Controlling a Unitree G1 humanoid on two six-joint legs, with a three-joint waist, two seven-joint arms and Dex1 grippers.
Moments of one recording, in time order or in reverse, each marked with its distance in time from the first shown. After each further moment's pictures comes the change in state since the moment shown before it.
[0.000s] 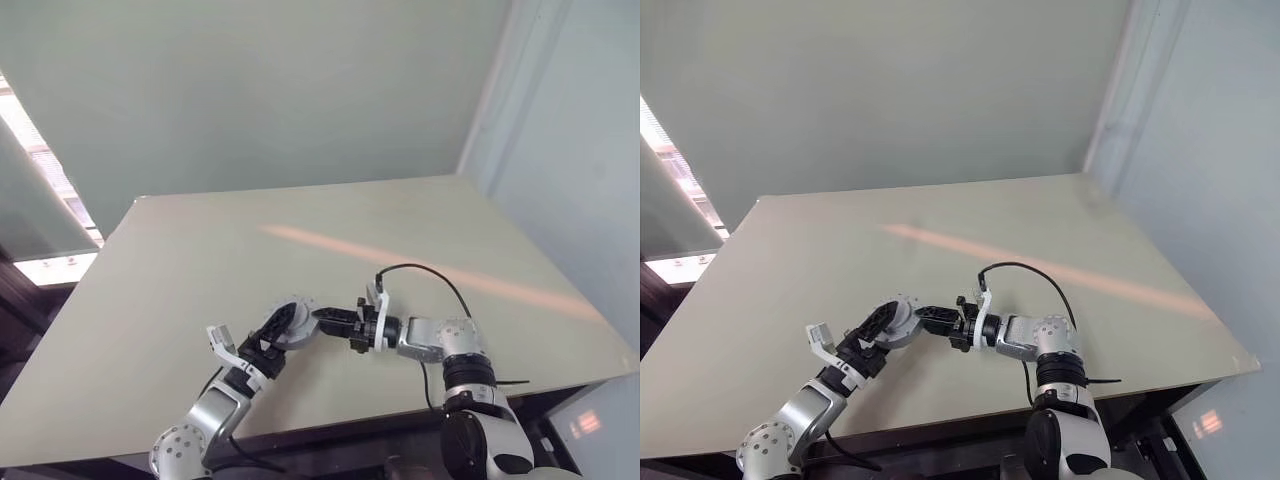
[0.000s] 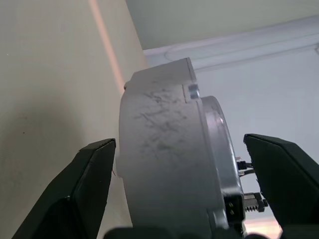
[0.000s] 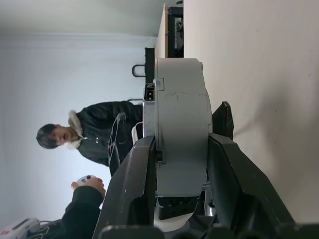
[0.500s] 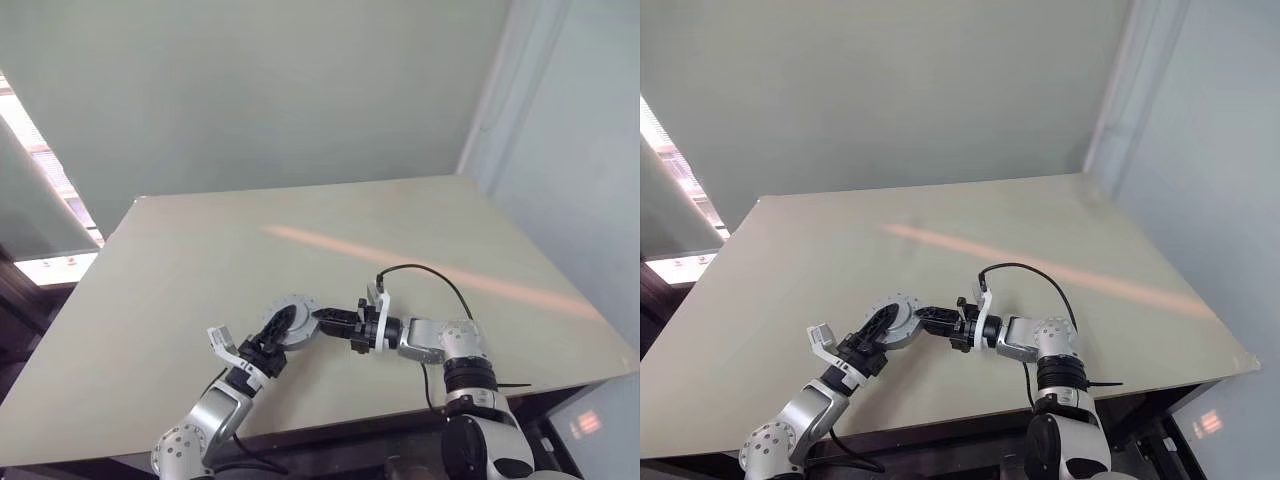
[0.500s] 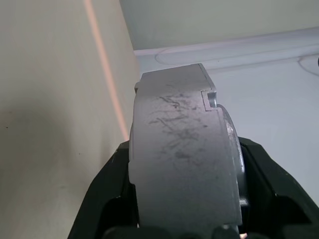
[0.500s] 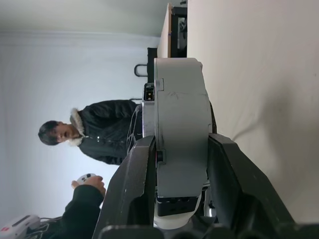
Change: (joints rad) left arm -0.004 0.001 -0.014 0.037 -0.071 -0.008 0.001; right arm 0.027 0.002 0.029 -0.044 0.018 -0.022 0.001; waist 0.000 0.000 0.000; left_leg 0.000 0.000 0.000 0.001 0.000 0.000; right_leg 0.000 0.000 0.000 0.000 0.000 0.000
